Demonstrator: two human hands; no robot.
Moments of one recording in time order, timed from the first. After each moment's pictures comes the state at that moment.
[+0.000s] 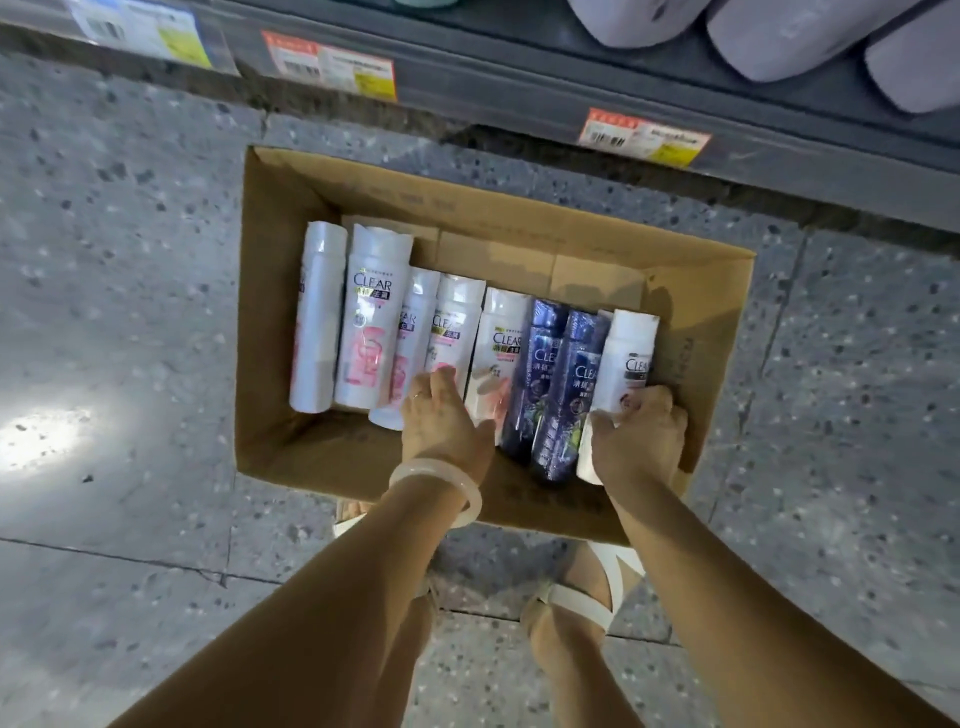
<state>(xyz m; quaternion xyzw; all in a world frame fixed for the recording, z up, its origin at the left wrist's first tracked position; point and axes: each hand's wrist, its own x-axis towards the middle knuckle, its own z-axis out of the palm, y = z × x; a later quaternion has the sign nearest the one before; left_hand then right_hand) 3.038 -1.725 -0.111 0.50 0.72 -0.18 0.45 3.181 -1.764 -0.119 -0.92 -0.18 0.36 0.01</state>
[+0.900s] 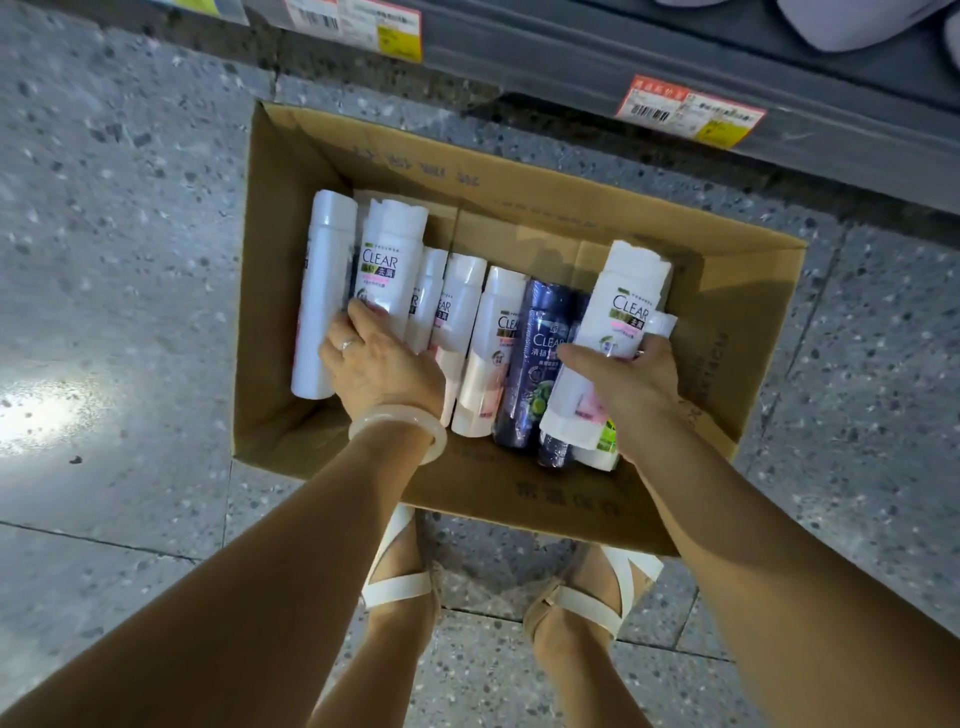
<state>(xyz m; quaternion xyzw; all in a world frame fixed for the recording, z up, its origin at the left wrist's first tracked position) 3.002 -1.694 -0.139 0.47 0.83 -0.09 0.28 3.175 -1.719 -0.131 -0.84 -0.05 0.51 0.17</state>
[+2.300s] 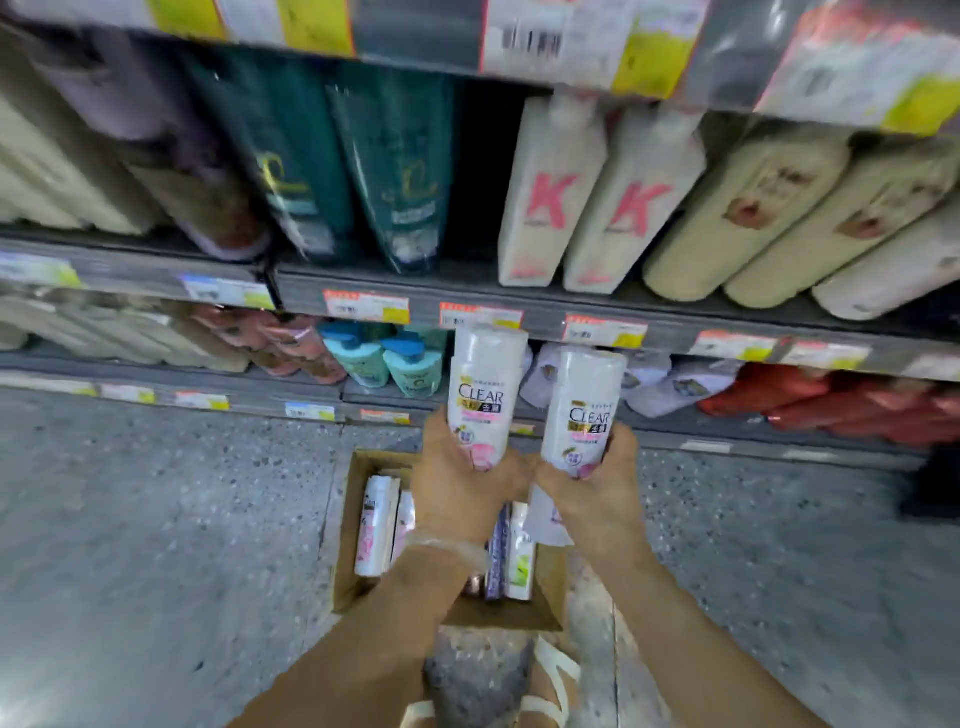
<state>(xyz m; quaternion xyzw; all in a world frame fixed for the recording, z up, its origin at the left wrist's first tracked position) 3.083 -1.634 0.280 0.47 0.67 0.24 0.51 3.190 -1.674 0.272 -0.77 -0.20 0.42 0.43</state>
